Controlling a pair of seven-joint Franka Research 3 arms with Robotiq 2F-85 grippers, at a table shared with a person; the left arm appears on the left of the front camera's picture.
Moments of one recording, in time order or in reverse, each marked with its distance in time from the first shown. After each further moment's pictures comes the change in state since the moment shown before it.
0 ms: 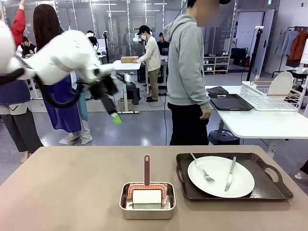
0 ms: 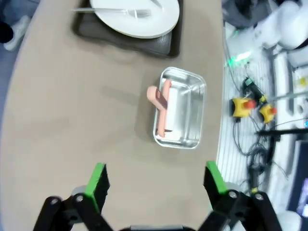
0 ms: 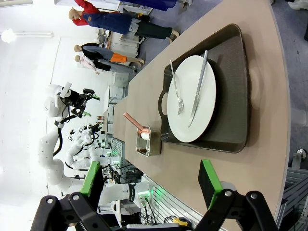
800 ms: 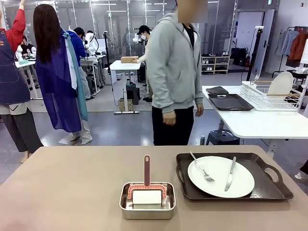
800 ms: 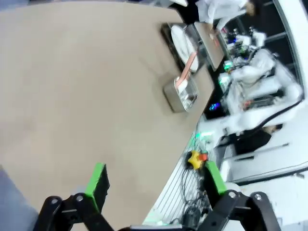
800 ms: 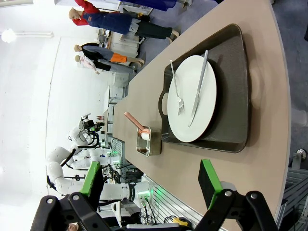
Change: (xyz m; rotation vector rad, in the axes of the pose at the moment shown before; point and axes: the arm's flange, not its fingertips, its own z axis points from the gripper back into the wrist) left arm -0.497 -0.026 0.101 -0.090 -0.661 0.703; right arm 0.000 0.000 0.000 0.001 0.001 0.000
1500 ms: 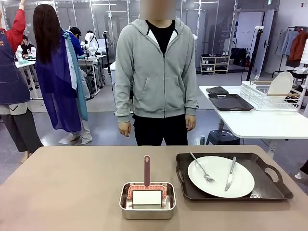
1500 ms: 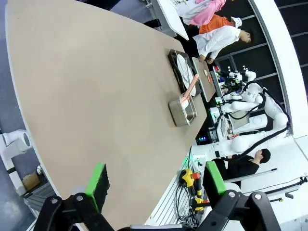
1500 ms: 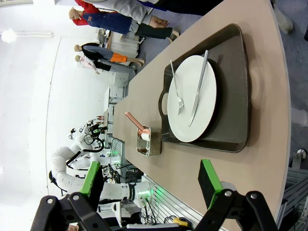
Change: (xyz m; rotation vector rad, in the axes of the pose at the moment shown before) left arm -0.048 0.043 0.042 -0.017 -0.143 0.091; right arm 0.000 0.000 0.000 0.000 0.001 0.000
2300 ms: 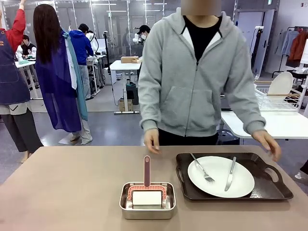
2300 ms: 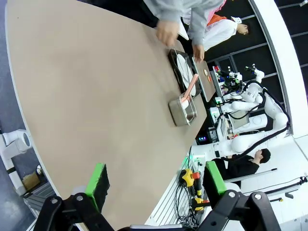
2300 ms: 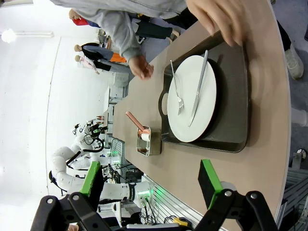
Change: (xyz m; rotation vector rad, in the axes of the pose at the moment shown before) left arm 0.000 0.000 0.000 0.000 0.000 0.000; right arm 0.000 0.000 0.000 0.000 0.000 0.000
